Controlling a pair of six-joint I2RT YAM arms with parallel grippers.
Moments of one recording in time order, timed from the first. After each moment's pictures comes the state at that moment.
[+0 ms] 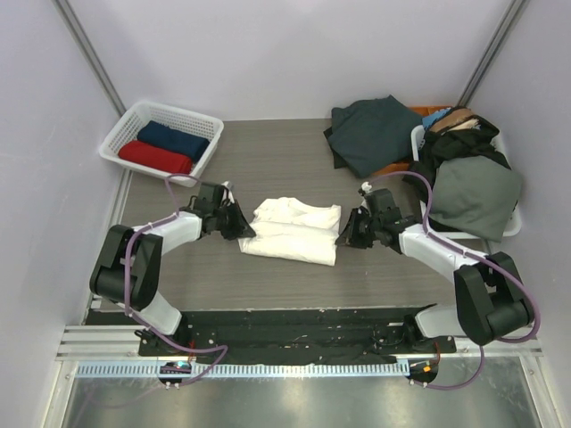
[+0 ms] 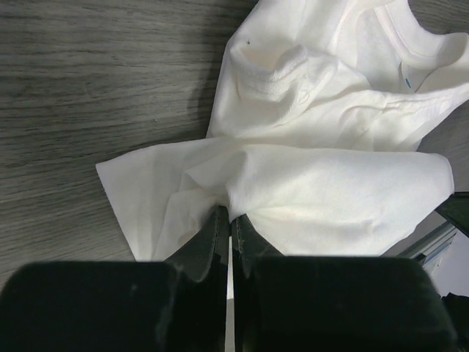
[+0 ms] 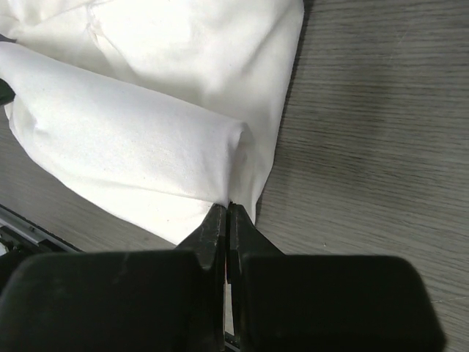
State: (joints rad) left arm -0.30 1.60 0.79 -0.13 0.36 -0.65; right arm 0.36 1.35 0.68 -0.23 -0.28 0.58
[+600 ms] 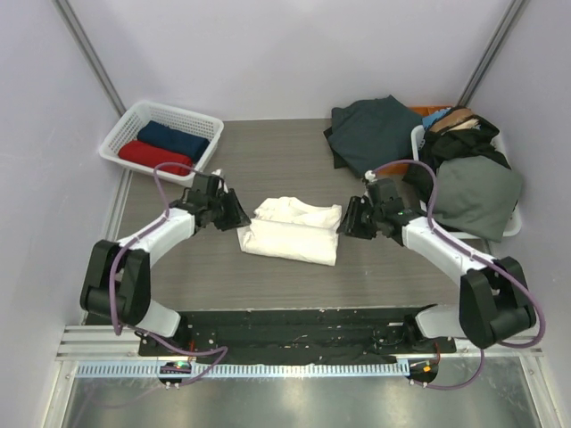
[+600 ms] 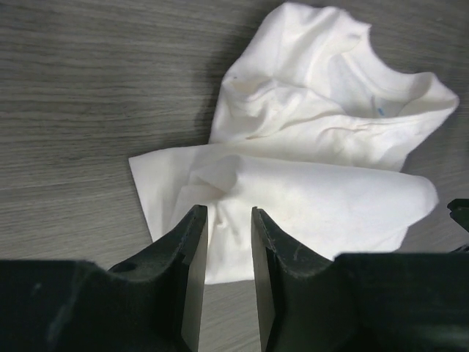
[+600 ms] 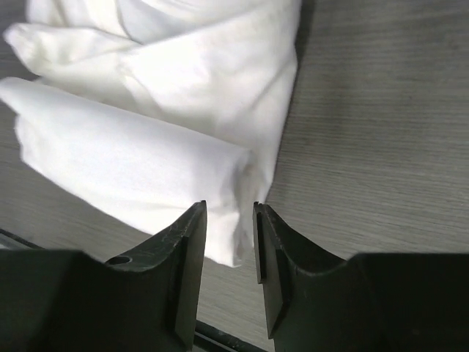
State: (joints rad) left arm -0.29 1.51 0.87 -0.26 0.24 -0.63; right arm 0.36 1.35 0.78 -0.34 -0.20 0.56
